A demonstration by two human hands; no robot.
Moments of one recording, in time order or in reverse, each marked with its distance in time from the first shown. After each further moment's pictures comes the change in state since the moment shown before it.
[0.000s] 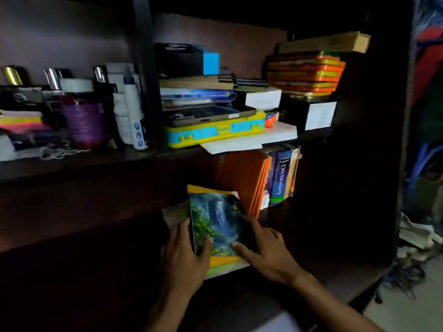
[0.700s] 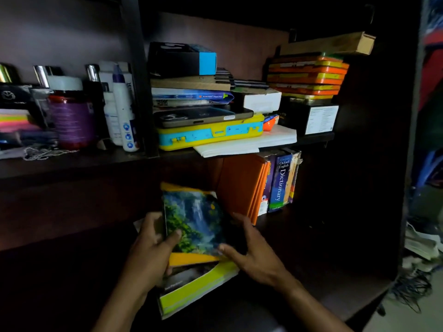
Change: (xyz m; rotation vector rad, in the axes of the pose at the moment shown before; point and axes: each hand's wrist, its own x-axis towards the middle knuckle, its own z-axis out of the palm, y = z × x) left_hand 0.021 0.016 -0.054 -0.503 -0.117 -0.334; right_hand 0.017 -0.013 0.004 0.272 0.019 -0.053
